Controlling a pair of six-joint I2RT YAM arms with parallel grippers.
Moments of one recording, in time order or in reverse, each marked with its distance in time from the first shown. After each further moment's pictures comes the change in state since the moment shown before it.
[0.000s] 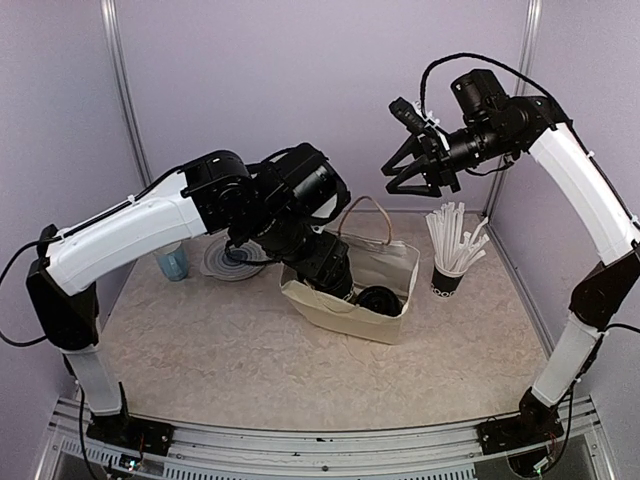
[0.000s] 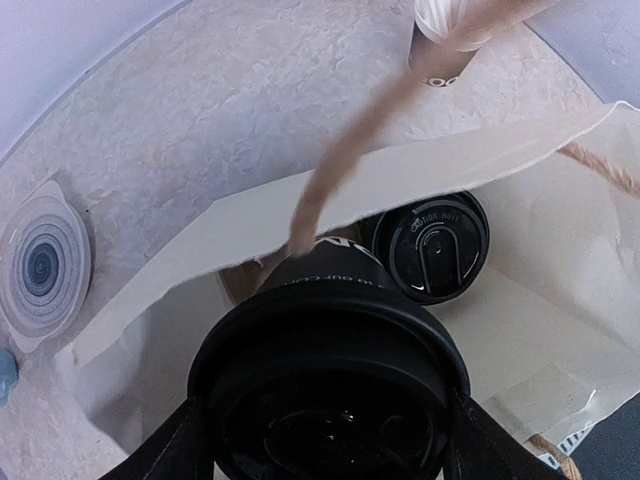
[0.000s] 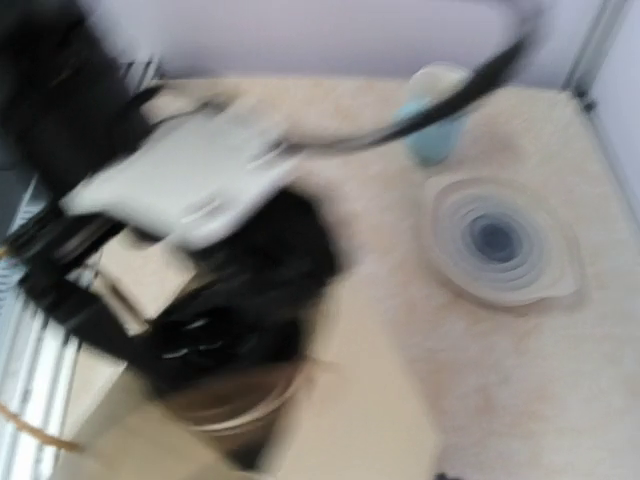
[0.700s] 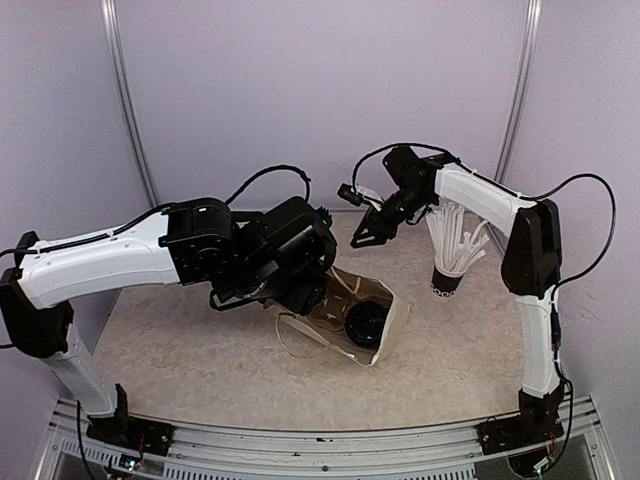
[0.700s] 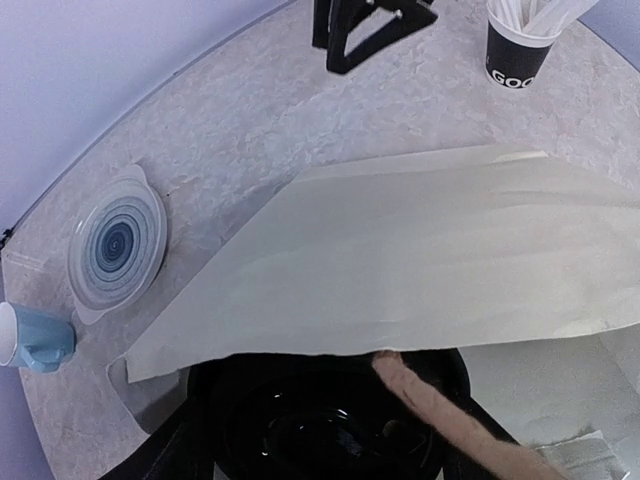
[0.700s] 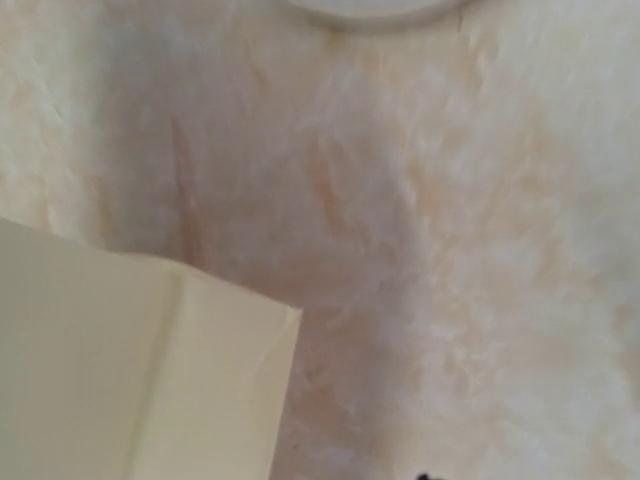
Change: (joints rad) left arm -0.134 -0.169 -0.347 0.128 -0.323 -0.069; right arm -0.025 0.450 -0.051 0.219 0.207 0.156
